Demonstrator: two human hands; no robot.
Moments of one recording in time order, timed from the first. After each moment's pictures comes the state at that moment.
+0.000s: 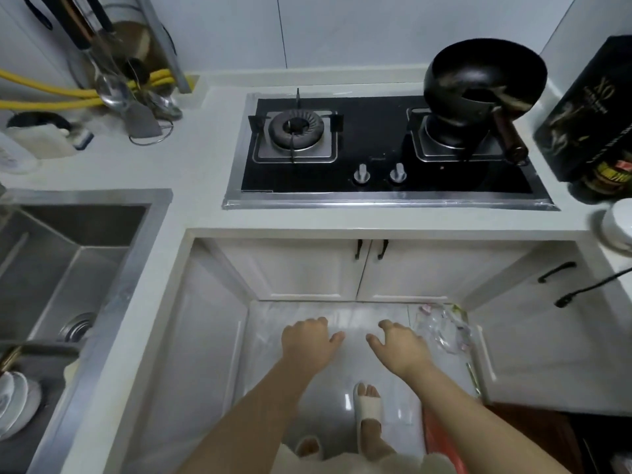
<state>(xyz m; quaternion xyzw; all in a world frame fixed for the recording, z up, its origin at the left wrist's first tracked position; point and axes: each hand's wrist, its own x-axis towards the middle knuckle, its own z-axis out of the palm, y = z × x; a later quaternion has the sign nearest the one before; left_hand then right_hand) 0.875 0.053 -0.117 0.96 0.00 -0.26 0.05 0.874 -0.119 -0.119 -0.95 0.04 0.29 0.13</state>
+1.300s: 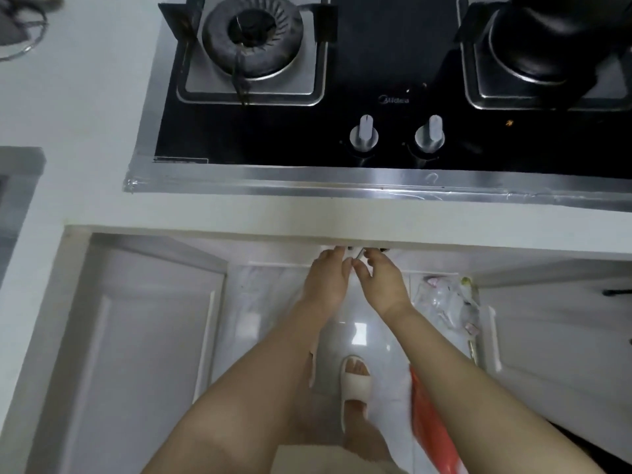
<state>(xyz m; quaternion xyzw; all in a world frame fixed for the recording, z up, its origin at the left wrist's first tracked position) 1.075 -0.011 -0.245 0.90 0.08 -0.25 0.36 1.074 -0.119 -0.234 -0.87 0.12 0.23 0.42</state>
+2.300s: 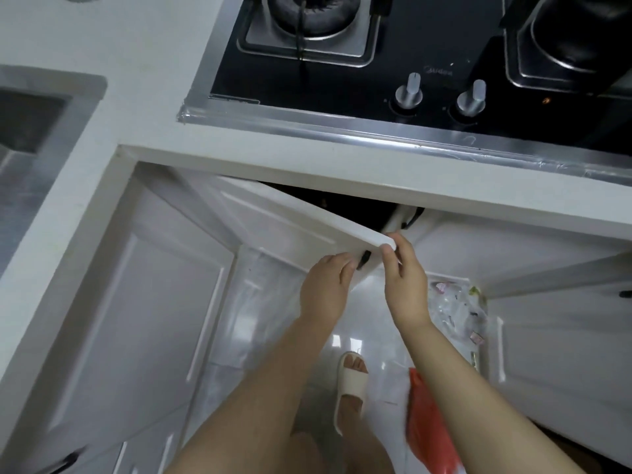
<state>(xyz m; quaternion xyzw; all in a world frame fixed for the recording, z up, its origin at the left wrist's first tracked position) 0.970 0.009 -0.247 0.90 0.12 -0.11 0.40 0.991 -0.112 -0.233 -0.81 0.11 0.08 0.57</state>
